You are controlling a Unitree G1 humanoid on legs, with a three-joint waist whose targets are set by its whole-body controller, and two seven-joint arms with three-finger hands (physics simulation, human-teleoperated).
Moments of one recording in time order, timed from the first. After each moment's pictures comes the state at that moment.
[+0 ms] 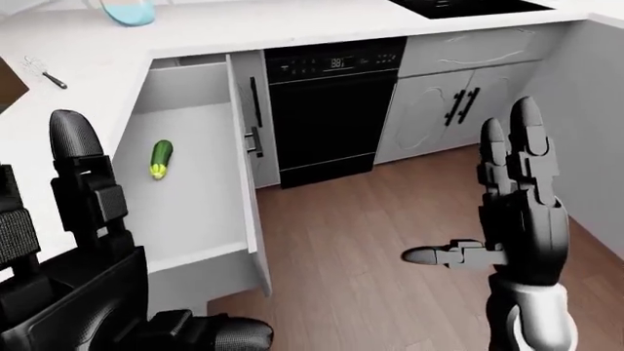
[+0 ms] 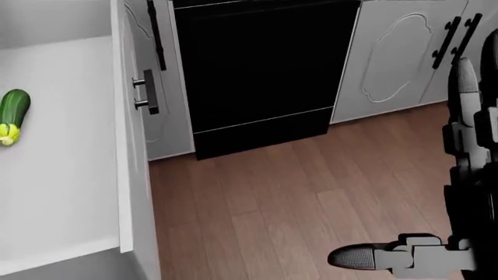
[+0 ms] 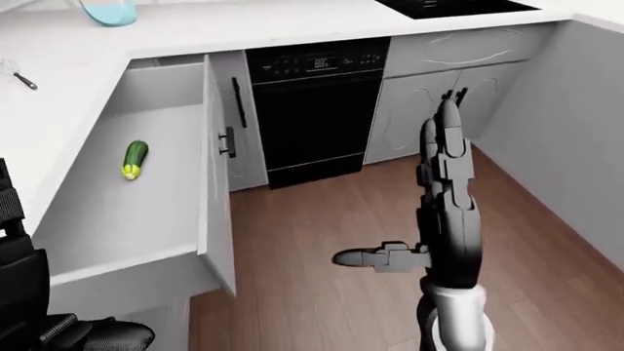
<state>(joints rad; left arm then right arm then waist) 0.30 -0.02 0.02 -1.01 -0.14 -0.21 0.00 0.08 -0.03 -0.18 -0.64 -0.02 -0.10 0.14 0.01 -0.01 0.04</state>
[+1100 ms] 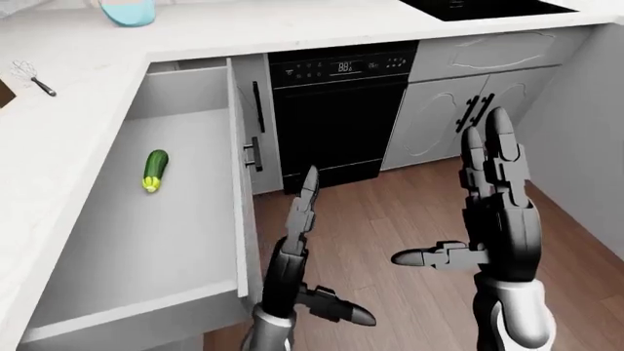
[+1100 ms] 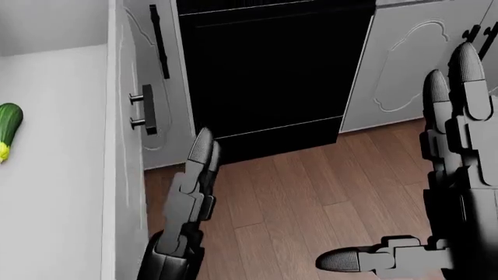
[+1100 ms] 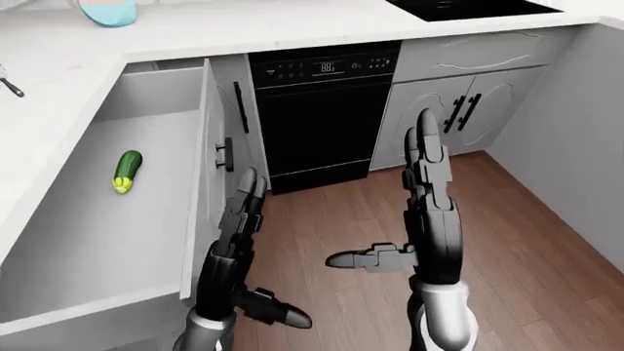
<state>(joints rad) 0.13 -0.02 -0.37 -0.16 0.21 -0.51 0.03 0.08 -0.03 -0.14 -0.54 -0.03 -0.17 0.15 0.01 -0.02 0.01</state>
